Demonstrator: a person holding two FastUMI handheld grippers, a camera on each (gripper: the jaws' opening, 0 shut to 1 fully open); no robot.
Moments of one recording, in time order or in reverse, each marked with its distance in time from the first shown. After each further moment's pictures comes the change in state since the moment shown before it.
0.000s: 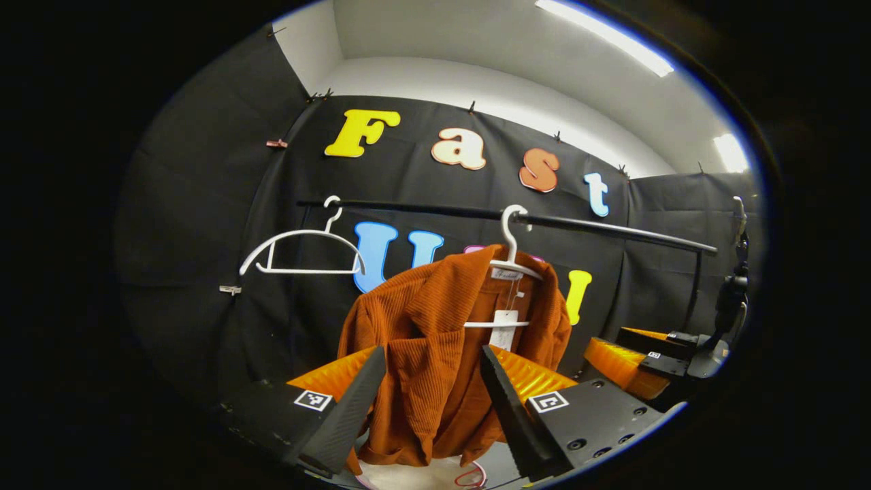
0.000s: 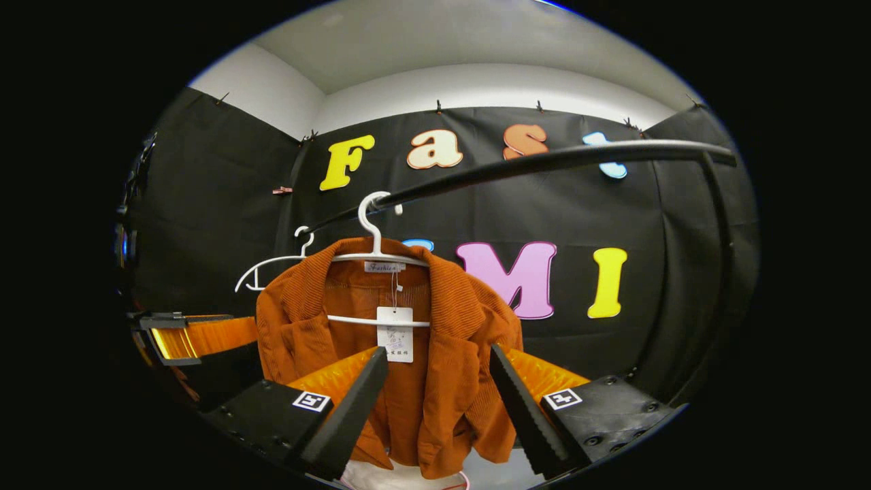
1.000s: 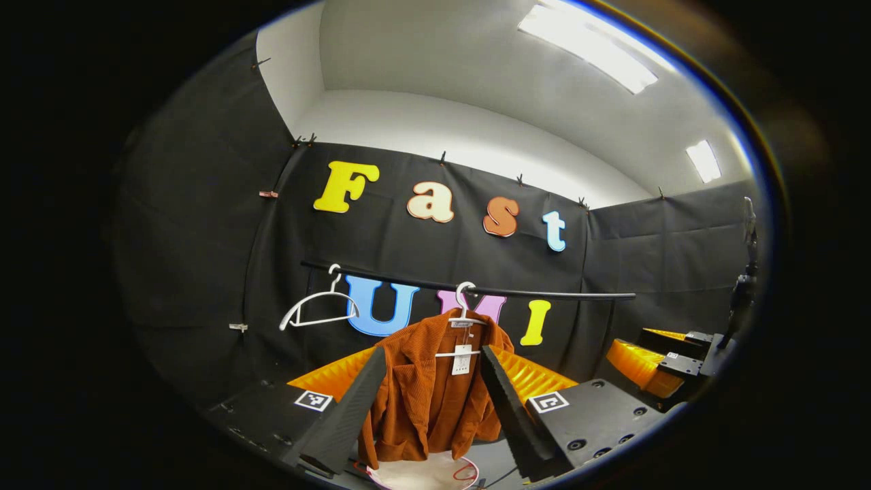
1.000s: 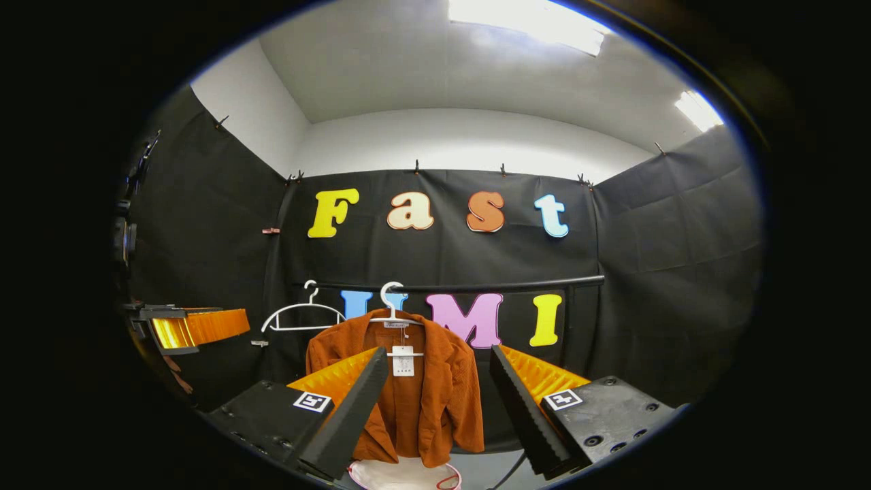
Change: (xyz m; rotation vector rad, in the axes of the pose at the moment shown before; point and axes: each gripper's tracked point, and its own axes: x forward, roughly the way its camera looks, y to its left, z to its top) left arm -0.182 -0.014 0.113 0.046 -0.122 -0.174; right arm -0.238 0.058 0.136 -0.055 -0.156 -0.230
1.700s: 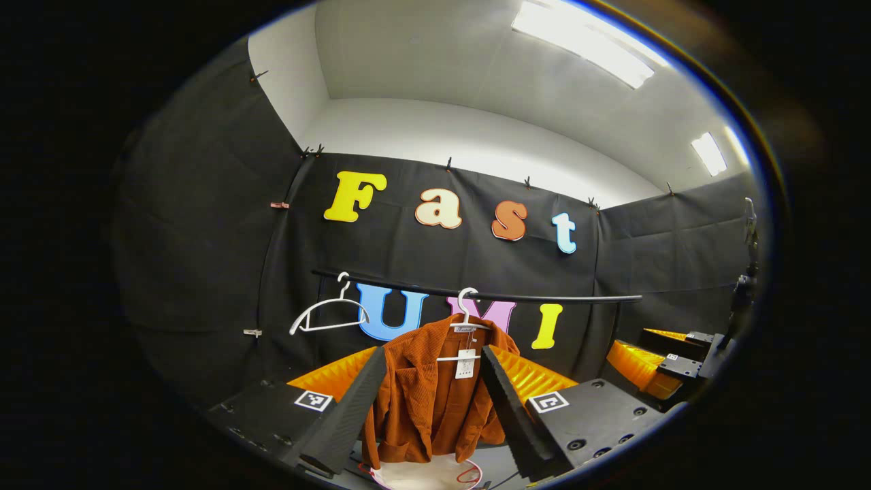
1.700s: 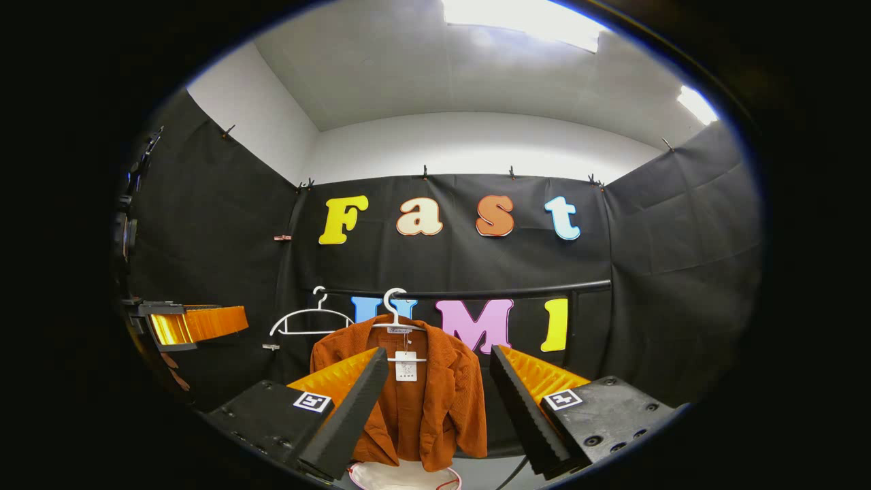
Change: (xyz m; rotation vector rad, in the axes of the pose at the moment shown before) left arm -0.009 -0.017 0.012 0.024 -0.039 0.100; right arm 0.010 -0.020 0.011 0.028 -0.031 0.080
